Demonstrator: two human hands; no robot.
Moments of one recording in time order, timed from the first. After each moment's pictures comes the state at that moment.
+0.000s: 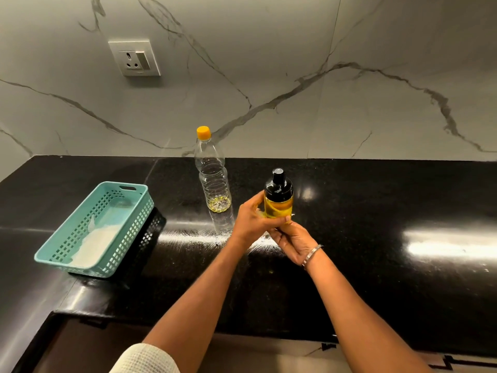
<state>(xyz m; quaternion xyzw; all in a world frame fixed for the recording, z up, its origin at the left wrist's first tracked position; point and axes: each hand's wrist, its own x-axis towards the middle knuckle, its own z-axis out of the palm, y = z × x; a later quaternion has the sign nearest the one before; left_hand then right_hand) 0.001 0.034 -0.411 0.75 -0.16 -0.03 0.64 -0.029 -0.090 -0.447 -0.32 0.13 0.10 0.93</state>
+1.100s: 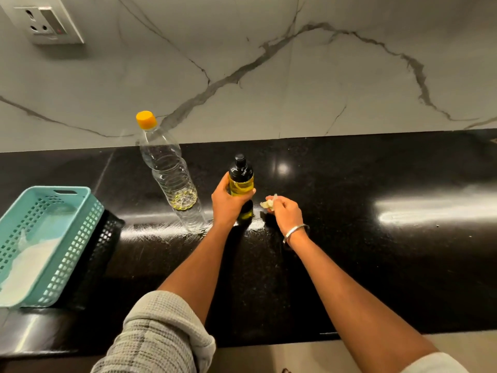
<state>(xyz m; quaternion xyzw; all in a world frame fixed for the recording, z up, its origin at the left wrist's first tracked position) 0.077 -0.003 -0.476 0.78 -0.05 0.02 0.62 0.015 -0.139 -0.477 -0.77 0.25 -0.08 0.57</state>
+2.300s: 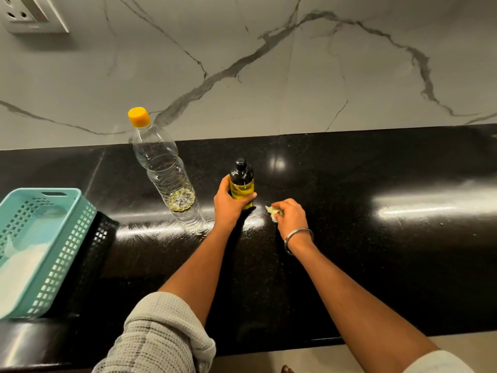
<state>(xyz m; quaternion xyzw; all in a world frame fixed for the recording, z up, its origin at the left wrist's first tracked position) 0.097 -0.002 -0.513 0.78 -0.05 -0.02 0.62 0.018 -0.150 -0.508 -0.93 0.16 -0.07 0.33</state>
